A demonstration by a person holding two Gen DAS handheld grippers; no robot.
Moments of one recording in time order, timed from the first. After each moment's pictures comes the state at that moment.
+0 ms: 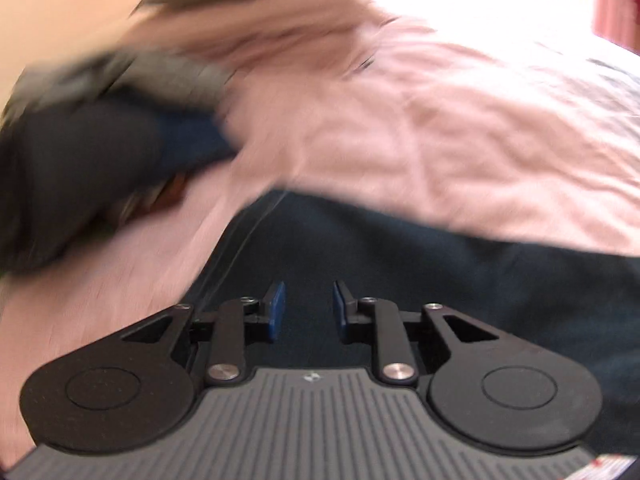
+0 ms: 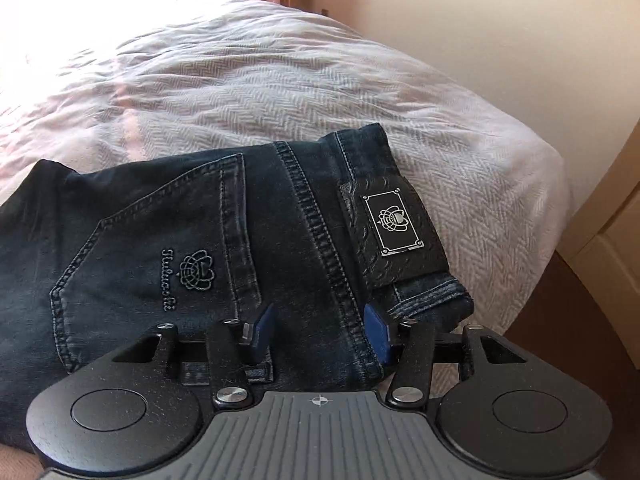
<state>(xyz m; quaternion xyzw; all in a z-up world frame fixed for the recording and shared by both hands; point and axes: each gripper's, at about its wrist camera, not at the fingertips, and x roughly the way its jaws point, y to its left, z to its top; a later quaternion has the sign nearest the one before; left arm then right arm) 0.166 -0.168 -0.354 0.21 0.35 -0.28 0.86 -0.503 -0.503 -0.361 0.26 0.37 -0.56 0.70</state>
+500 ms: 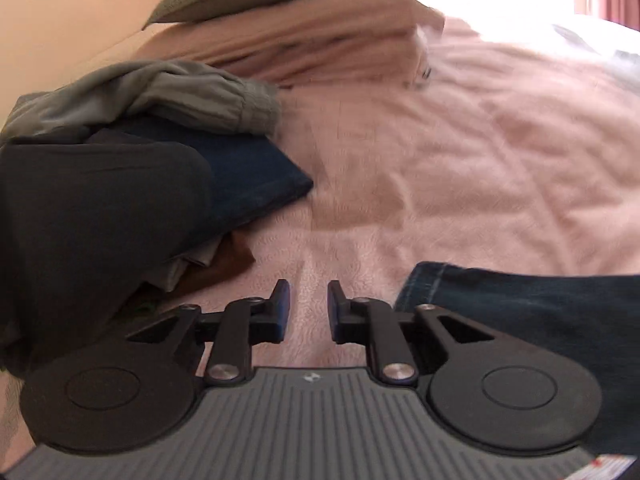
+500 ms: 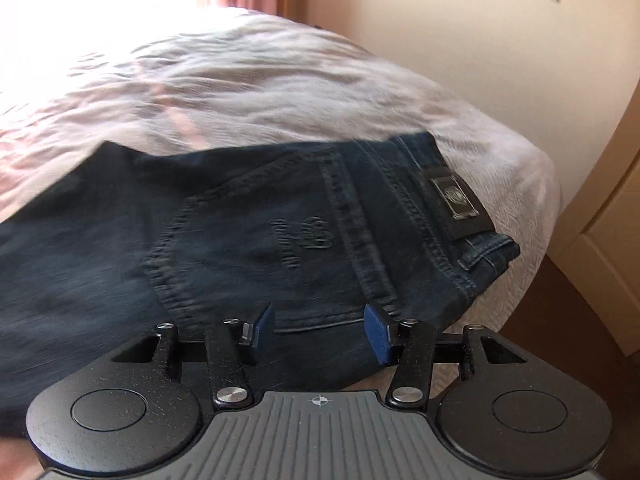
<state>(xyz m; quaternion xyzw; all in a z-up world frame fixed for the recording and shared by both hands) 0.262 -0.117 -0.357 0.22 0.33 -0.27 0.88 -0.414 -0.416 -0.351 0.23 0.36 -0.58 0.69</state>
